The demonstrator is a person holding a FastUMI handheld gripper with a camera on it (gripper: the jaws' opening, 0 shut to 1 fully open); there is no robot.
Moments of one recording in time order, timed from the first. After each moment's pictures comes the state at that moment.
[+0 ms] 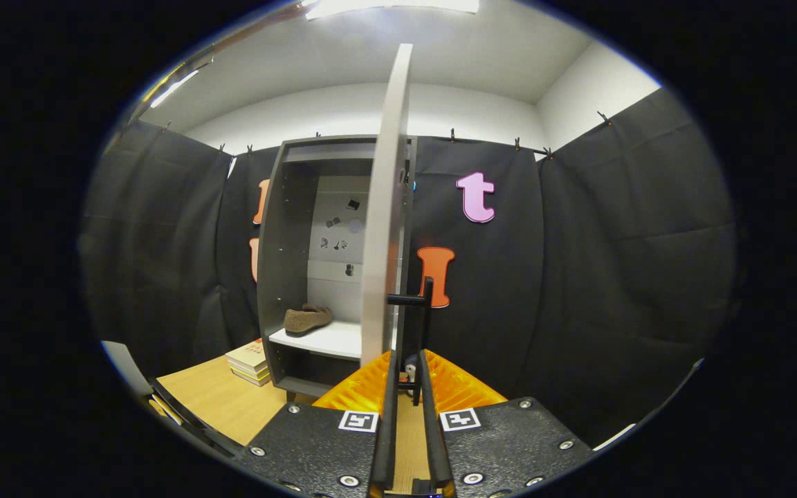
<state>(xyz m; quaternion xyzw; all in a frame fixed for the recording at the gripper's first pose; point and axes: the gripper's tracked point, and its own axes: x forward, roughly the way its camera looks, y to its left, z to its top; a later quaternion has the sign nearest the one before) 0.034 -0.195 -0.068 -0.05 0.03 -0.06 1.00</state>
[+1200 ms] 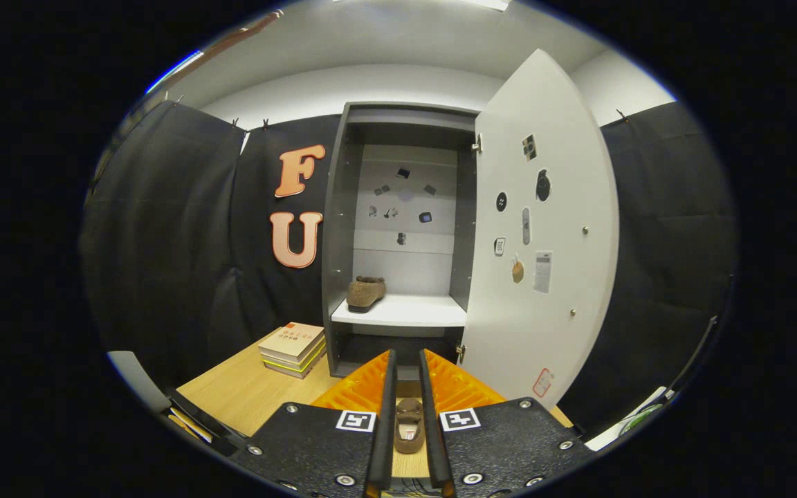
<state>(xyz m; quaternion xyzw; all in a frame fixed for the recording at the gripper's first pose) 0.058 0.010 -0.162 -0.04 0.09 -0.06 0.99</state>
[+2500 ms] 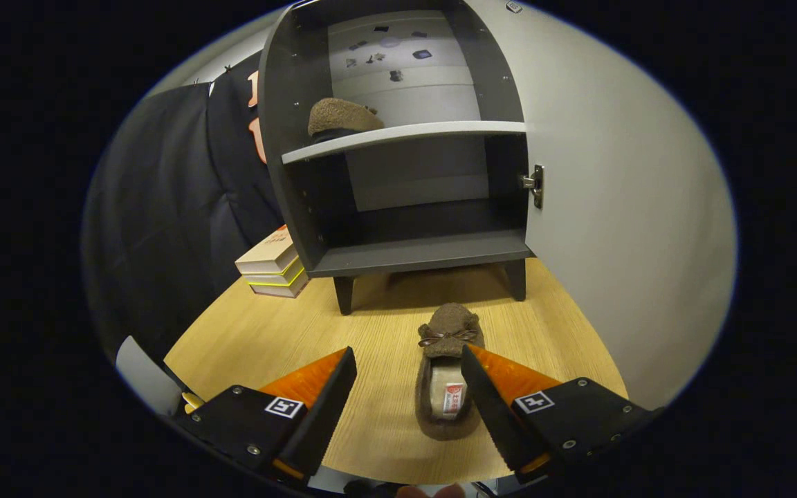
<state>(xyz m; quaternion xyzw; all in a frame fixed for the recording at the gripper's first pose) 0.180 -0.010 -0.470 0.05 0.31 0.00 0.95</state>
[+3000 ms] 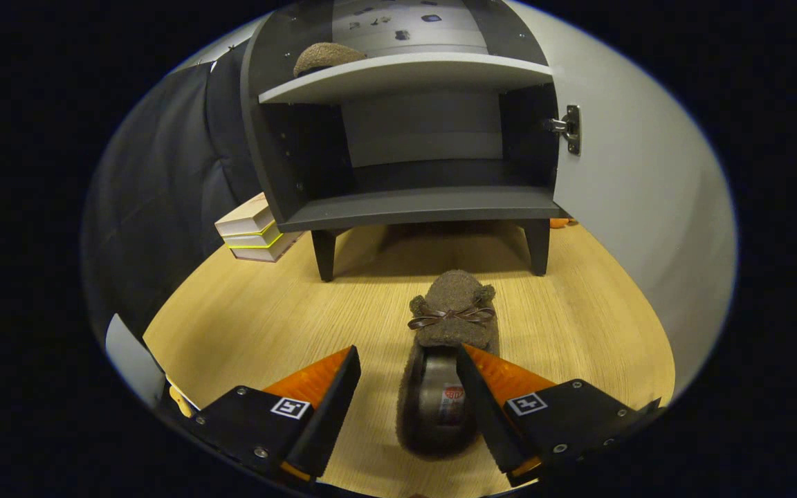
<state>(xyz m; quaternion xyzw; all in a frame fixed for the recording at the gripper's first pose) 0.203 -0.013 -0.547 0.03 0.37 0.02 0.93</state>
